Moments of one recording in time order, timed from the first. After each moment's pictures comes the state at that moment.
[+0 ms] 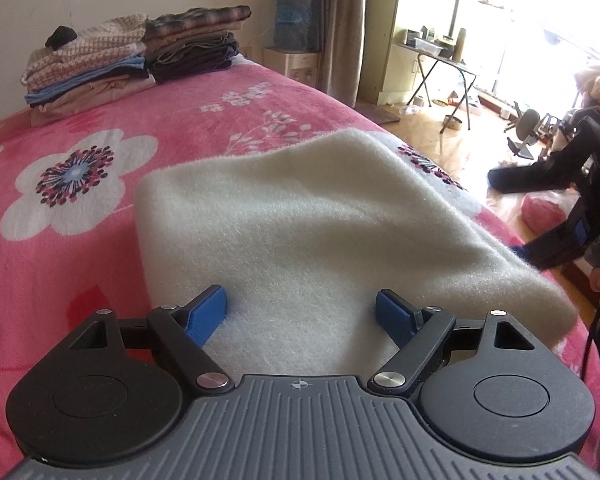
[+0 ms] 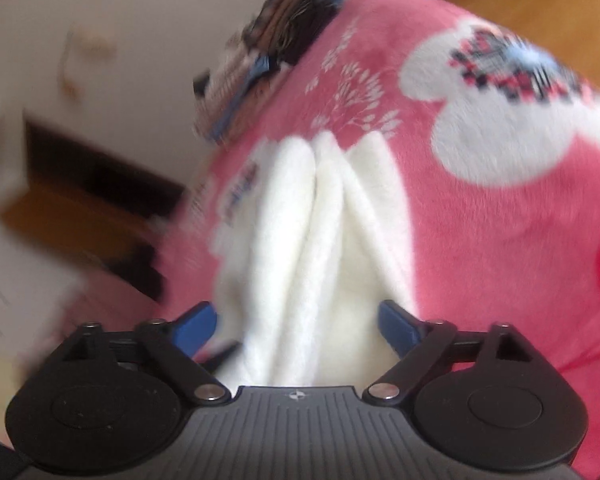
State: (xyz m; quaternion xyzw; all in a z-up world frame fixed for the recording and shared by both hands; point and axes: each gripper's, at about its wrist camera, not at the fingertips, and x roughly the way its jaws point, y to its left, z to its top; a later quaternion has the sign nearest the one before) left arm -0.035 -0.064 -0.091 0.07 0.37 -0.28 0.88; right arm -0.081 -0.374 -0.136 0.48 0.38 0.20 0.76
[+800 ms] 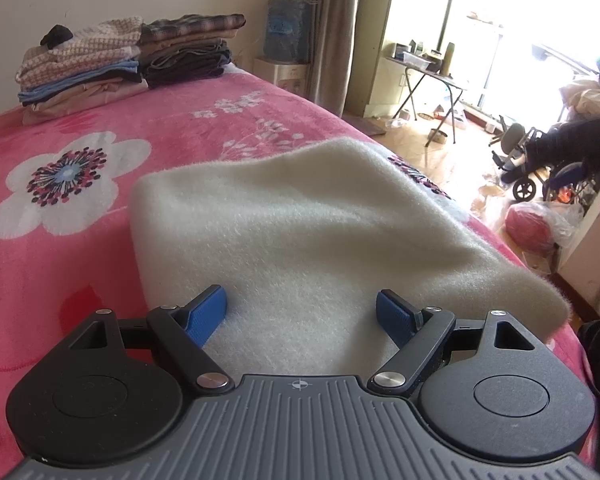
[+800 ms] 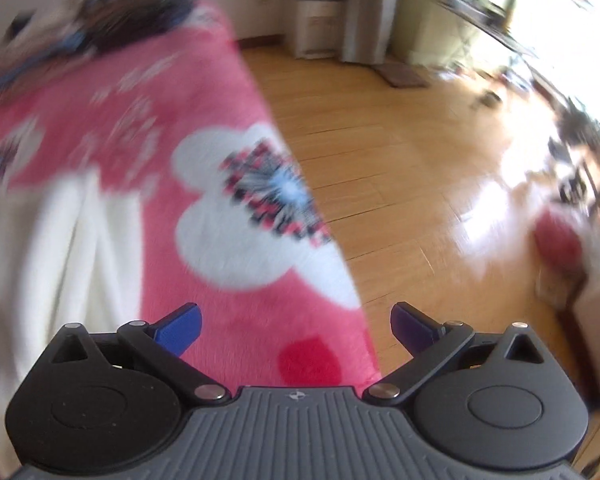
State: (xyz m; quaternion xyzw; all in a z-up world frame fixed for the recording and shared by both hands) left arm -0.034 -0.052 -0.095 0.06 0.35 -0.31 0.88; right arm -0.065 -0.372 -0.039 0.10 0.47 -0.20 0.85
